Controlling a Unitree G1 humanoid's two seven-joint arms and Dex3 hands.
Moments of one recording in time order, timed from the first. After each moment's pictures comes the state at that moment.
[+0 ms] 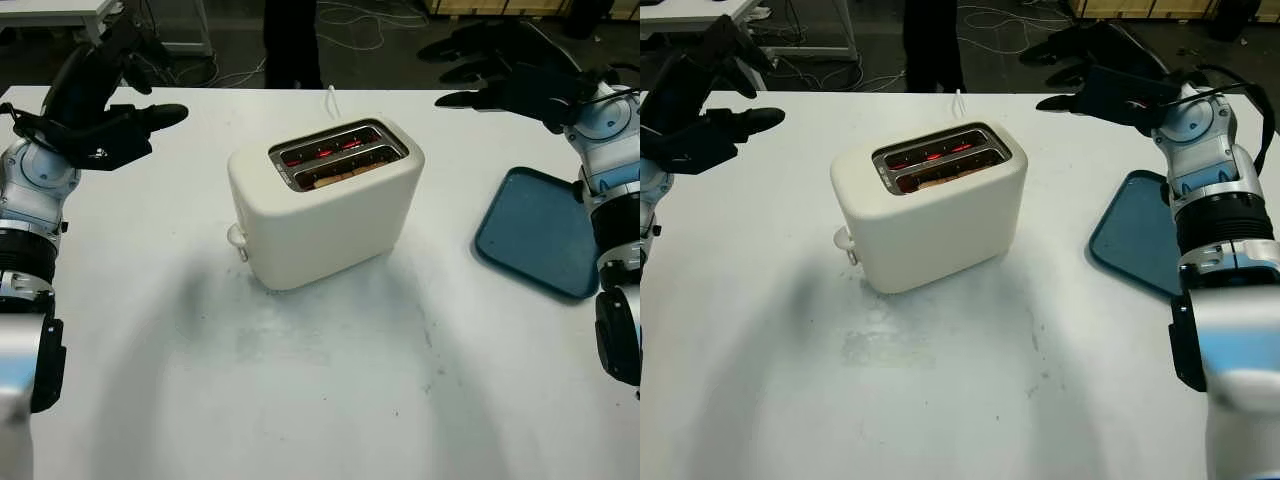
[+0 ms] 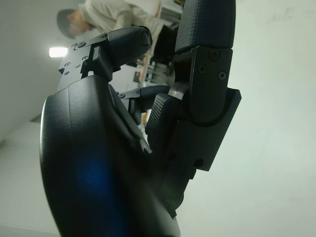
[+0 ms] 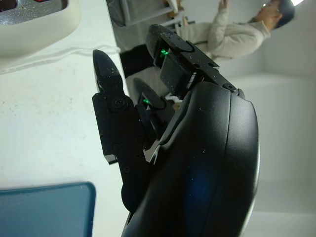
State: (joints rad) left arm -0.92 0.68 -0.02 0.89 0.30 -0.62 -0.10; right arm -1.06 -0.61 0.10 0.89 -0.26 -0.33 0.41
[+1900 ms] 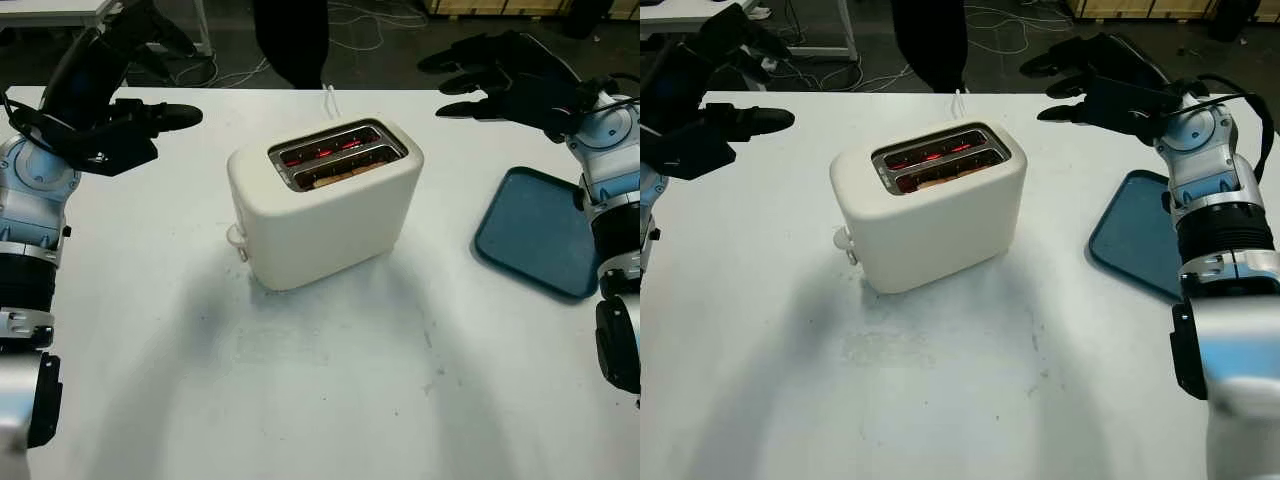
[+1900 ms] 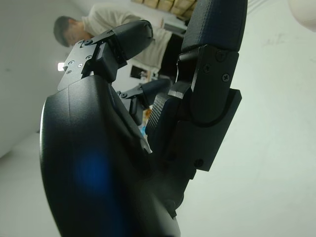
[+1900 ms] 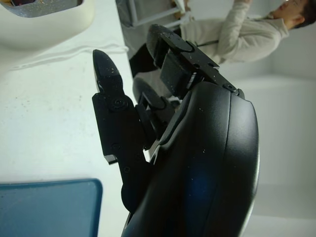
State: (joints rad) left arm -0.76 0.68 0.01 0.47 0.24 -0.39 -0.20; right arm -1.03 -0.61 0.09 0.86 -0.25 -0.32 0.44
